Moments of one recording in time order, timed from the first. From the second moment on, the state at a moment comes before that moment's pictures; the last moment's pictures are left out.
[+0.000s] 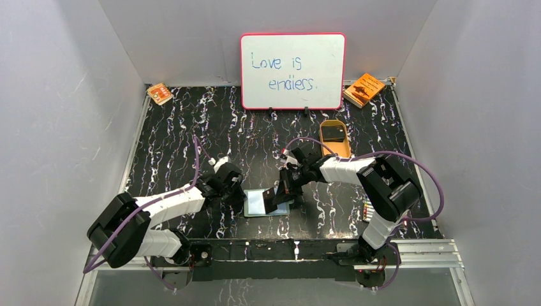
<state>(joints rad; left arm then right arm) -0.74 1.28 0.51 -0.20 -0.12 -0.99 0.69 1.70 0.82 -0.18 -0.76 0.69</state>
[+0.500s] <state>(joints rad) -0.74 1.29 0.51 -0.20 -0.12 -0.99 0.69 1.75 0.82 -0.15 -0.78 0.71</state>
